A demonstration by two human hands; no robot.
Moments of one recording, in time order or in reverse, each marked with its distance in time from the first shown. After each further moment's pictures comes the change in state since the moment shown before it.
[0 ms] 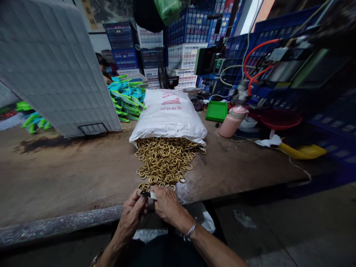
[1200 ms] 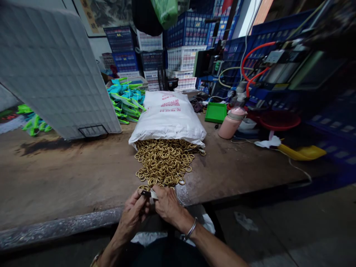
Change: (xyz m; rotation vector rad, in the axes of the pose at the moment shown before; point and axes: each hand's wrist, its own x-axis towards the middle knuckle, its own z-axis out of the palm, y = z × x) left_hand 0.002 0.005 0.008 -0.119 -0.054 -0.025; right_hand 0.002 0.009 0.002 0.076 0.105 -0.018
